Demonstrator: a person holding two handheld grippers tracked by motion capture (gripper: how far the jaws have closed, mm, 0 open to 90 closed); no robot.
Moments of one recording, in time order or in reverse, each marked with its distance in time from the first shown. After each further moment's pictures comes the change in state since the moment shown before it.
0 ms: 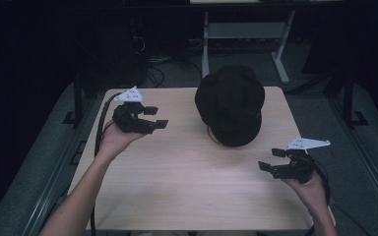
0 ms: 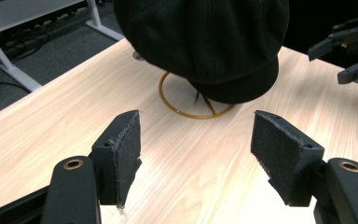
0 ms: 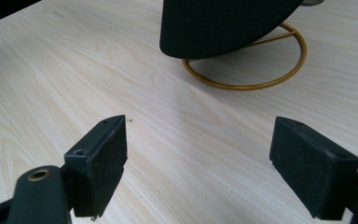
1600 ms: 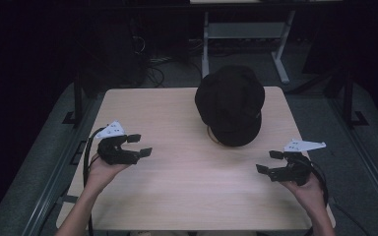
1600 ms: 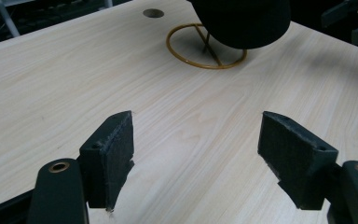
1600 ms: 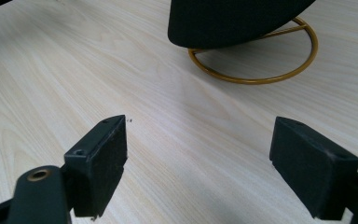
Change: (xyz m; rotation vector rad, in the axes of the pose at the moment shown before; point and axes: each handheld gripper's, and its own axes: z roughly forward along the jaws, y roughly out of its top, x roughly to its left) left arm -0.010 -0.096 -0.019 -0.027 0.042 -0.088; right arm 0.007 -0.003 0.004 0.024 0.001 -0.016
